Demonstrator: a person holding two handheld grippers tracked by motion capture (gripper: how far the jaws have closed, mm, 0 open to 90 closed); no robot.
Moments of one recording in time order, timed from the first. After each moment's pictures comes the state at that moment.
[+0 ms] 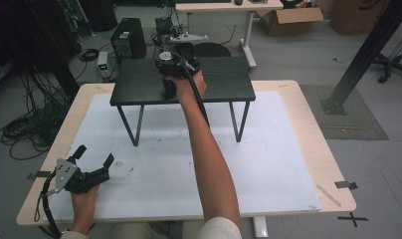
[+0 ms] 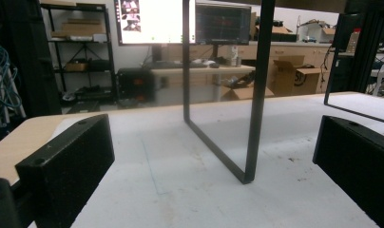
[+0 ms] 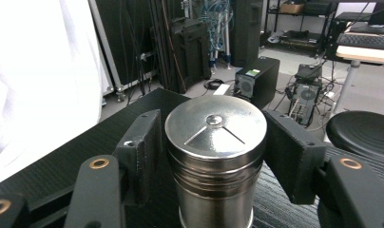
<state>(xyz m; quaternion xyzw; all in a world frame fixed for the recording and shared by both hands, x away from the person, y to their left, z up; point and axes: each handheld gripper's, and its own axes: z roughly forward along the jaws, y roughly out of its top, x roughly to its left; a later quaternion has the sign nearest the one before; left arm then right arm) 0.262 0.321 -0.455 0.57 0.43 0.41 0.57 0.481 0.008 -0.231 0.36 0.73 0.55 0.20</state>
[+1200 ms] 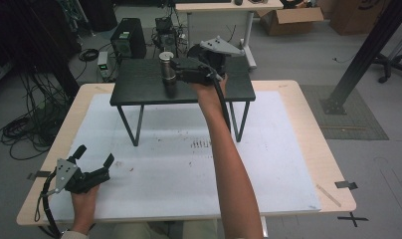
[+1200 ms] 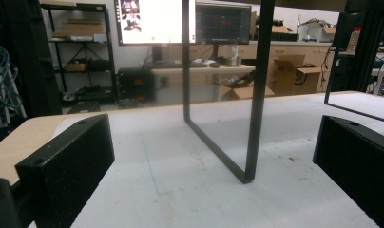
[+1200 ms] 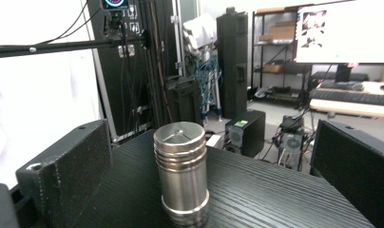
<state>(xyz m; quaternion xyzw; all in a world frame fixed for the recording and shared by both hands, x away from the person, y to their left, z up) 0.262 0.320 -0.455 0.57 0.44 0.41 0.57 0.436 -0.052 -0.220 0.34 0.65 0.63 0.26</state>
